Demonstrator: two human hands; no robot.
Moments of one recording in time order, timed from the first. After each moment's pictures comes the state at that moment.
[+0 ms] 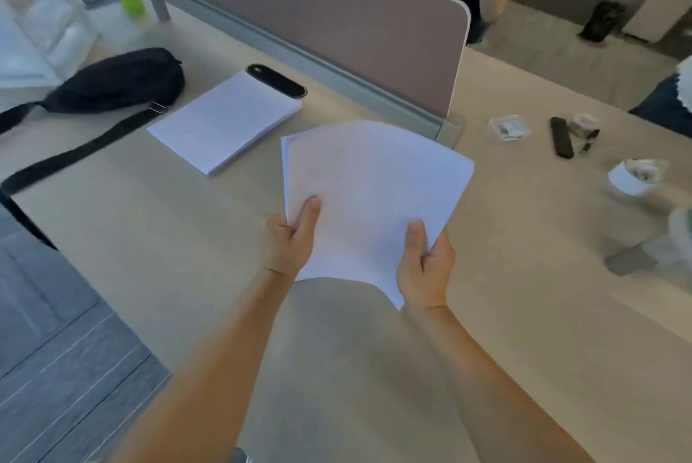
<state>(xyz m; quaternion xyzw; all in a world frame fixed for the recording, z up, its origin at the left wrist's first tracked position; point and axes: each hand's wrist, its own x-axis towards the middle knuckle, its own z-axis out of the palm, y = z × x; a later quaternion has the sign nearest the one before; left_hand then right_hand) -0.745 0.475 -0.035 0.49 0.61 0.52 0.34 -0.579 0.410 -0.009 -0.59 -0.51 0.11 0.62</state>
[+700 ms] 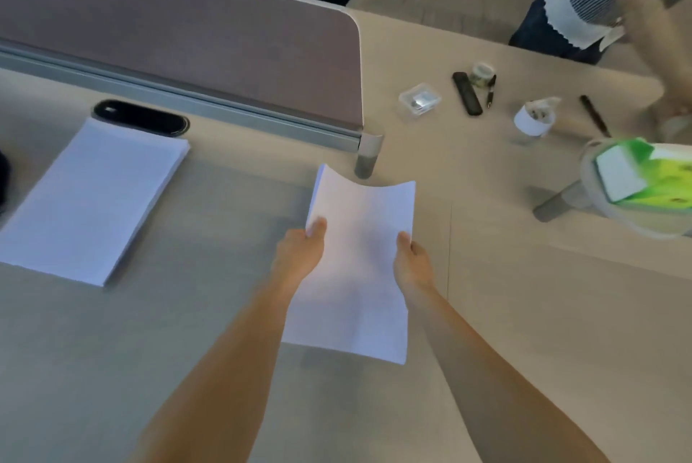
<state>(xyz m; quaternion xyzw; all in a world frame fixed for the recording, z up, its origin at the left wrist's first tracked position) -0.646 0.609 -0.079 0.62 0.64 0.03 0.46 -0.507 0.488 -0.056 -0.83 -0.09 0.36 0.41</state>
